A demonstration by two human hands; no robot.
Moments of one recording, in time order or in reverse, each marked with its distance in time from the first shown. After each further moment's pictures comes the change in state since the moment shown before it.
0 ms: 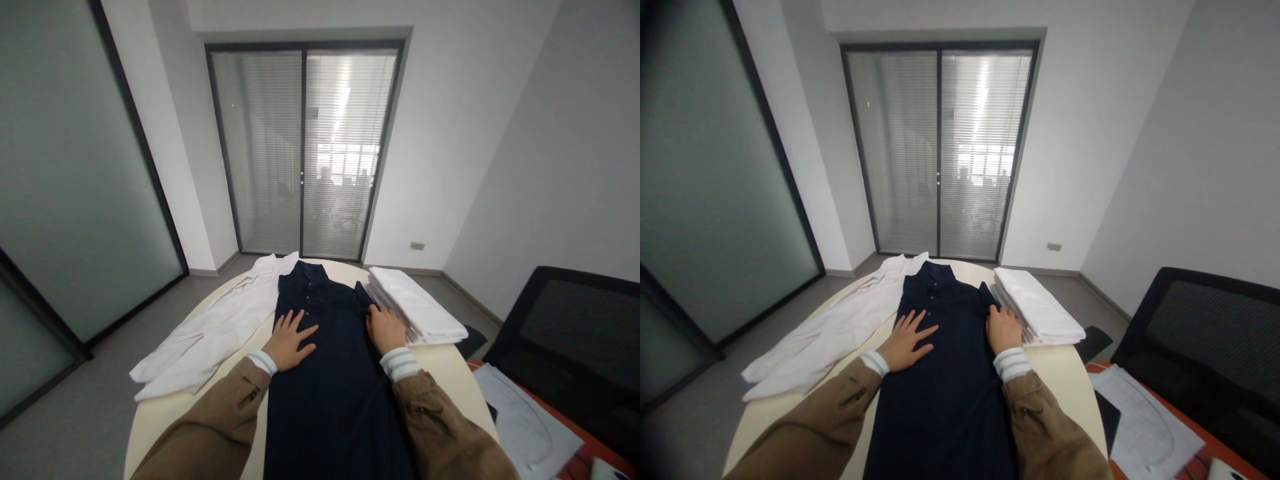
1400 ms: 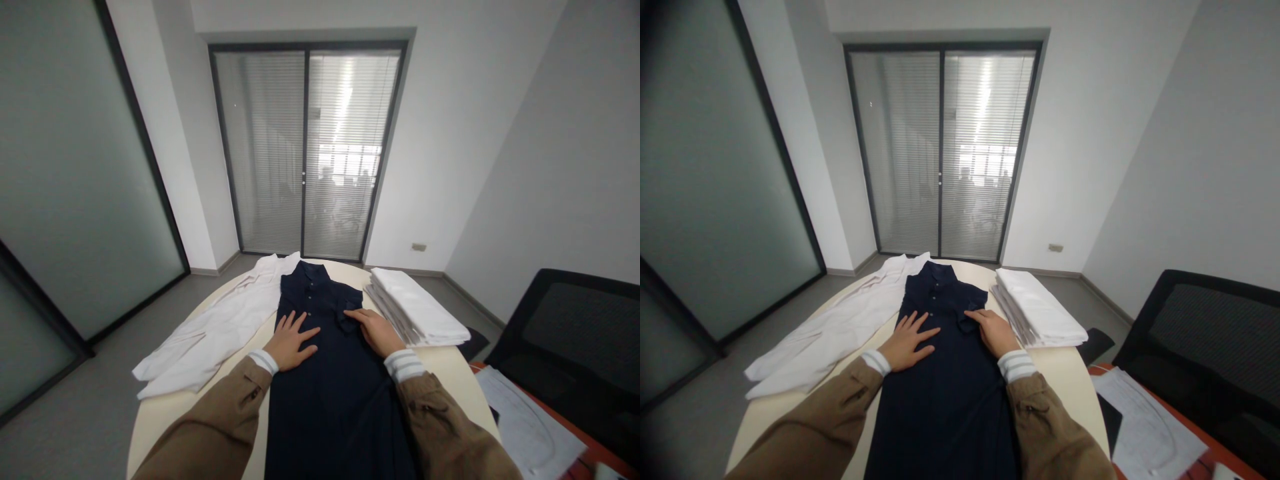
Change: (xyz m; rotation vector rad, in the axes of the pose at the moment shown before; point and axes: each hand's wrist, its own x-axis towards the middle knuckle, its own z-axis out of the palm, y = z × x) left_hand -0.003 0.000 -0.006 -0.027 -0.025 0.014; right_hand 0.003 0.006 -0.004 0.405 -0.119 -0.539
